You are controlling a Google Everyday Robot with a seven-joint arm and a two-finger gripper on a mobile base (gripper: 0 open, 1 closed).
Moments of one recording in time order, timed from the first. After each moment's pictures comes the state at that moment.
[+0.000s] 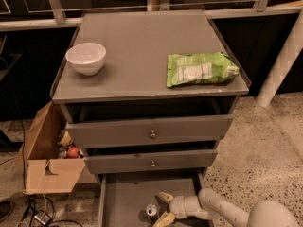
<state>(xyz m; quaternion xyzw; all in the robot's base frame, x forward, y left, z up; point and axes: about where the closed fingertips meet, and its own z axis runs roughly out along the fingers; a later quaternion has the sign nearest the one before) 0.461 -0.045 0.177 -0.44 0.71 0.45 0.32</state>
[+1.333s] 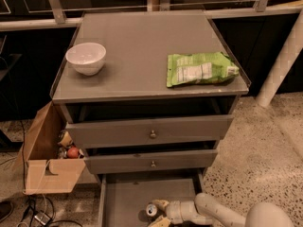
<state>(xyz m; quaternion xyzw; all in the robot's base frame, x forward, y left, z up) 0.443 -0.025 0.166 -0.43 0.70 0.47 0.32</state>
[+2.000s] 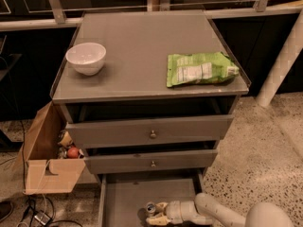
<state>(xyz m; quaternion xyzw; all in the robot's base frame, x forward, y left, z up) 0.443 -0.025 0.166 -0.43 0.70 0.47 0.32</state>
